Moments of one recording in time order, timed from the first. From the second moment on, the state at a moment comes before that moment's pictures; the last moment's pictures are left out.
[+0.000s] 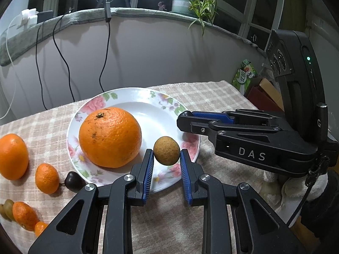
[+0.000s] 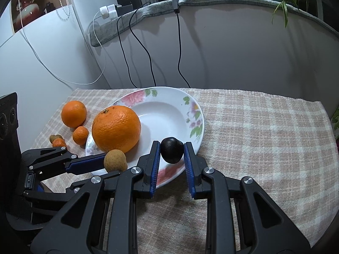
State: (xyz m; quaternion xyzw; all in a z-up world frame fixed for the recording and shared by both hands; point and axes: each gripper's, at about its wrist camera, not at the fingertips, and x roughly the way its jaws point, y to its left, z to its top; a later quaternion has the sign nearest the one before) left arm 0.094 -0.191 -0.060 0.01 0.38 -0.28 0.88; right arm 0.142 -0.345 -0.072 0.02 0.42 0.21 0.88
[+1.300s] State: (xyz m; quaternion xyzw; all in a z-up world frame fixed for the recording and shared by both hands) left arm 0.067 -0.131 -0.039 0.00 0.34 -0.23 0.91; right arm 0.111 -0.329 -0.027 0.02 0.37 0.20 0.91
